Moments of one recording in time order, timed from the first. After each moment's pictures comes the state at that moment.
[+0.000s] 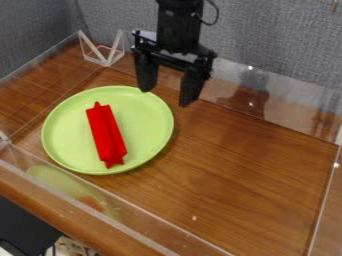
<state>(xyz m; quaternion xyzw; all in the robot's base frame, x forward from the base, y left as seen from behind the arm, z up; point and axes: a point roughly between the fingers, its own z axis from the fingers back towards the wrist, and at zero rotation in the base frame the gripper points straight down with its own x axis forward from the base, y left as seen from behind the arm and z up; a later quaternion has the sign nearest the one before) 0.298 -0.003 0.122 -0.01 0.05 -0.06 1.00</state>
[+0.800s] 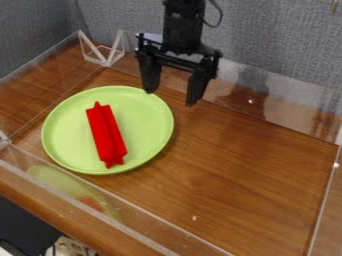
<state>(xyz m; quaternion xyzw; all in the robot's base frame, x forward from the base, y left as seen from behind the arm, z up) 0.306 -0.004 0.109 0.00 0.06 0.01 1.00</state>
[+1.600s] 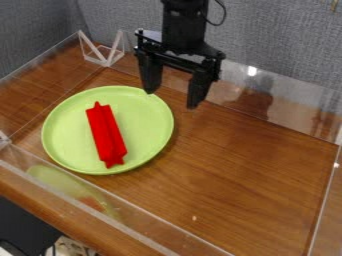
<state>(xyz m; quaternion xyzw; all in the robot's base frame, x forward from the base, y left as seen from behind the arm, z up) 0.292 -0.019 0.123 0.00 0.02 -0.02 1.00</state>
